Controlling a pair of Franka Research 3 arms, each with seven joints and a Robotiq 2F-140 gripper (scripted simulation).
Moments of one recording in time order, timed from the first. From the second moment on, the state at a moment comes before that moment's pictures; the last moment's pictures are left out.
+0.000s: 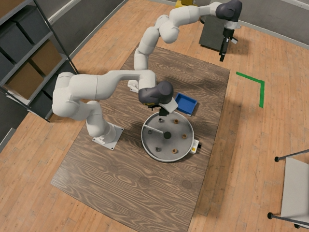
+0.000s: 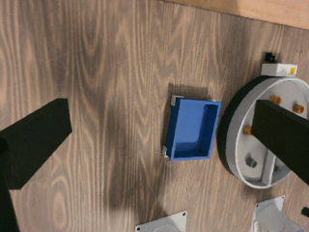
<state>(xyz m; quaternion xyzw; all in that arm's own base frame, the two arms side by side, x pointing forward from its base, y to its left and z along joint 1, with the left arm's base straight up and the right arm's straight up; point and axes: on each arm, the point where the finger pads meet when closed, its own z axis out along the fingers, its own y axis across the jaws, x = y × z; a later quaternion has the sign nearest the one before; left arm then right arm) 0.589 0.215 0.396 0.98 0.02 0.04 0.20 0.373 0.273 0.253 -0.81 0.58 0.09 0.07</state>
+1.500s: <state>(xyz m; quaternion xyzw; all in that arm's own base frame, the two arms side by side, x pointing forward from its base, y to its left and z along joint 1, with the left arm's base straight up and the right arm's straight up) 0.470 0.382 0.400 0.98 0.12 0.06 0.14 0.337 0.133 0.211 -0.92 0.39 0.00 0.00</state>
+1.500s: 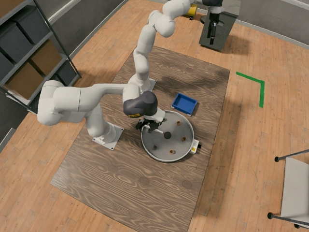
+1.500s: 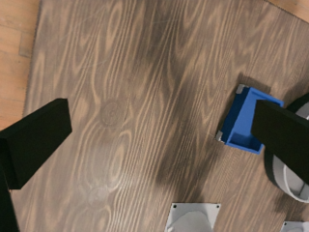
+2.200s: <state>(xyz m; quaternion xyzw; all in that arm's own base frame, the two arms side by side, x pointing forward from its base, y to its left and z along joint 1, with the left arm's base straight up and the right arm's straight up) 0.399 0.442 0.401 0.98 0.17 0.06 0.11 0.337 0.133 0.211 -0.92 0.39 0.00 0.00</state>
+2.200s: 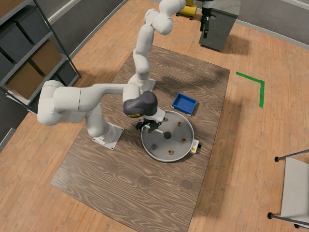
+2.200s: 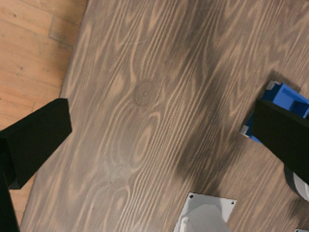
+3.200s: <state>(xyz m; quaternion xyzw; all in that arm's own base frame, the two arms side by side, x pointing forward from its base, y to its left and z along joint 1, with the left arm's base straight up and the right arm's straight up) 0.280 0.509 0.404 0.97 0.24 0.05 0.07 0.337 0.133 0.211 -0.92 0.39 0.00 0.00</state>
